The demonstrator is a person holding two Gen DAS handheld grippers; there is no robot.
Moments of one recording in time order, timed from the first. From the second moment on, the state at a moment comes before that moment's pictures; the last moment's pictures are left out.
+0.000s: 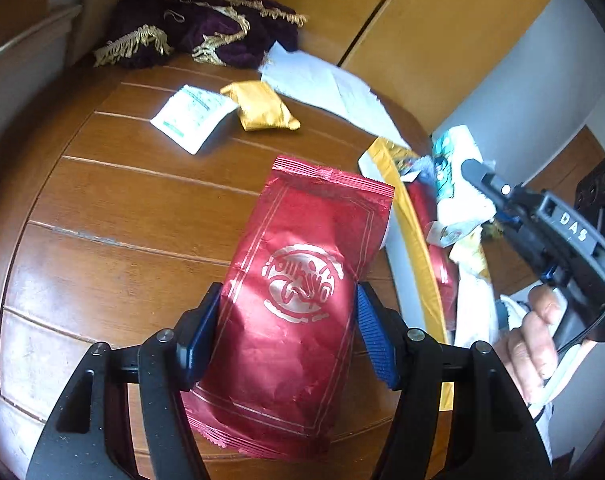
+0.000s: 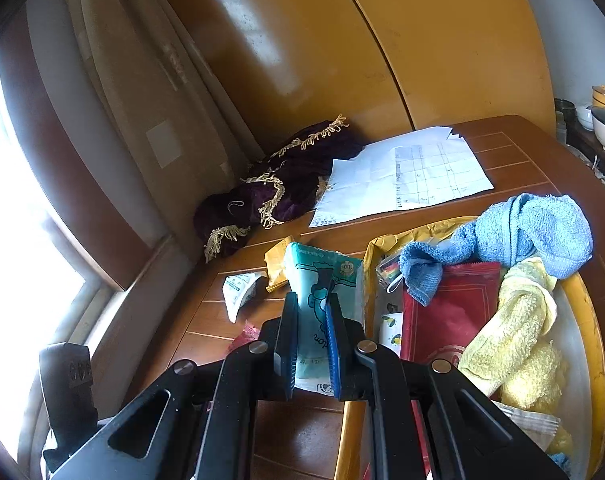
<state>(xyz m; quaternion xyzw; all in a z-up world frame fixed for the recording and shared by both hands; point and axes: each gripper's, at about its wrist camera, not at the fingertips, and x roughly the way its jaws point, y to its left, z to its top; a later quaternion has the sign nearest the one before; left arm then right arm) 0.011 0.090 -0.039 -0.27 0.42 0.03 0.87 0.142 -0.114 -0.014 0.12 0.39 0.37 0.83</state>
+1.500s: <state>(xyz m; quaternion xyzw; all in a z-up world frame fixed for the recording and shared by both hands) 0.127 -0.042 -0.029 -0.26 0.39 -0.06 0.88 0.171 -0.231 -0.063 0.12 0.44 0.19 0.87</state>
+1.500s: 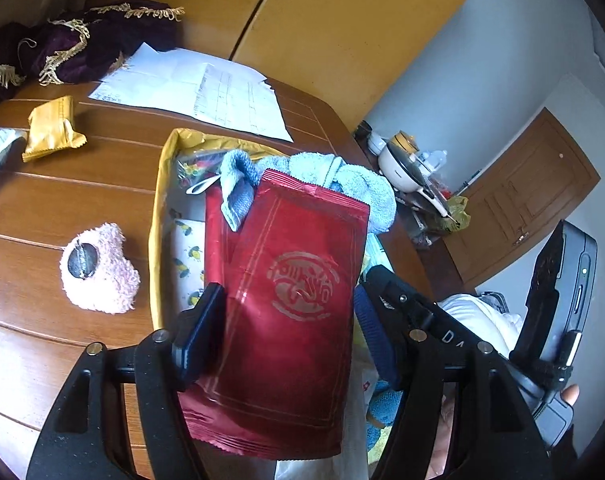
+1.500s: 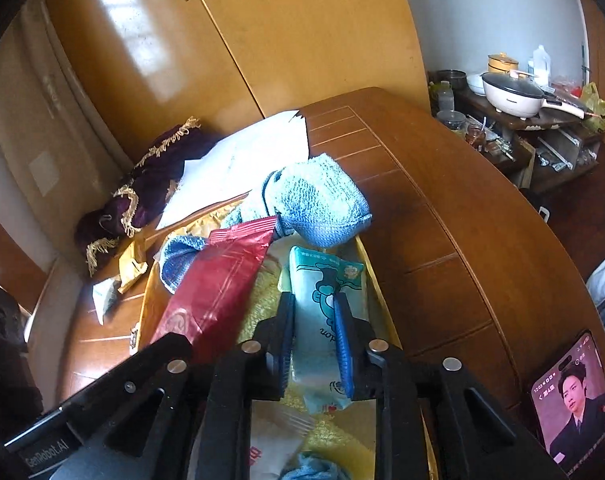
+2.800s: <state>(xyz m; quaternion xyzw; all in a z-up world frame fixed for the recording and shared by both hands) 0.061 0.020 0.000 -0.29 0.29 -0.05 0.91 0.131 -0.246 -0.021 0.14 0.40 0.23 0.87</state>
